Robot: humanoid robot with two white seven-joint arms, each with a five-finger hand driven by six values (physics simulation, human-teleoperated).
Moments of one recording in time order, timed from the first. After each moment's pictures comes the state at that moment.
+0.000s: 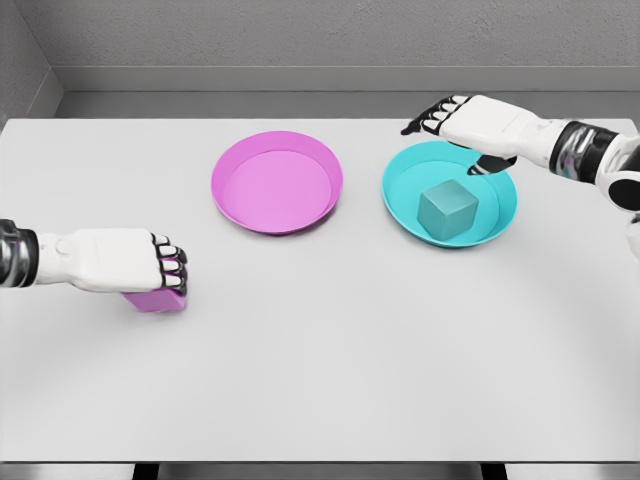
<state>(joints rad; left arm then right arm) -0.84 1.13 -1.08 -1.76 -0.62 -0.61 -0.37 -0.67 -0.52 0.32 -1.33 0.71 -0.61 0.61</state>
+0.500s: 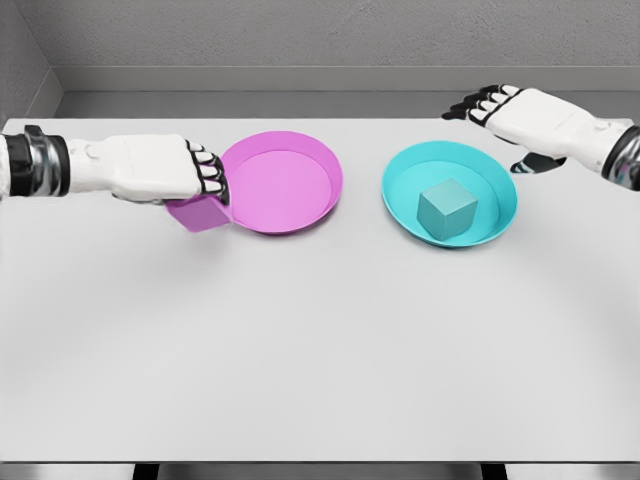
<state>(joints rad) -1.05 0.91 -1.09 -1.55 -0.53 -0.61 -0.37 -0.57 -0.58 0.17 -1.44 0.69 -0.61 0.61</state>
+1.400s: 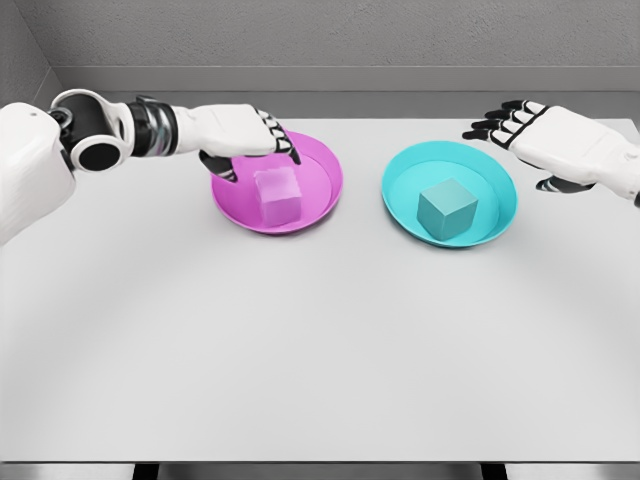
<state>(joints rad) -1.10 0.54 -1.07 -1.16 -0.51 -0.52 -0.44 -0.42 -0.66 0.08 -1.61 0.69 -0.61 0.61</state>
